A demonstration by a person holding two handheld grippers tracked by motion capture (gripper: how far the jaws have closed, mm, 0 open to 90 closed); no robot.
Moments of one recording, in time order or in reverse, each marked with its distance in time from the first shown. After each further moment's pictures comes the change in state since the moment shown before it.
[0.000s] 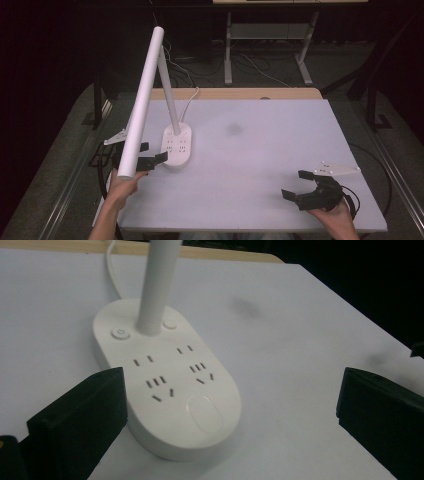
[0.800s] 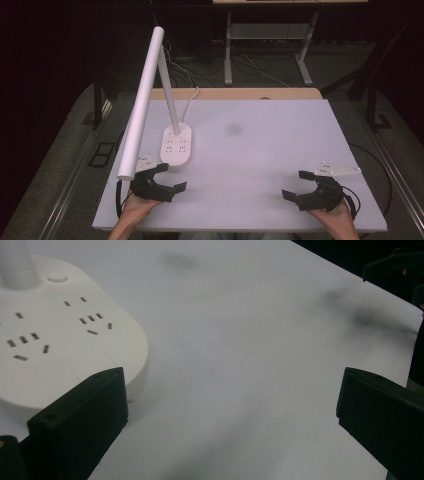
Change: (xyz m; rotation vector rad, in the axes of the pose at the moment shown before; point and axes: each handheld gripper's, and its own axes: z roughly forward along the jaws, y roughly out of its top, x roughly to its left) left arm -0.050 -0.047 0.018 0.065 -0.105 0.172; right arm 0.001 0.000 -0.001 0.001 -0.002 0.006
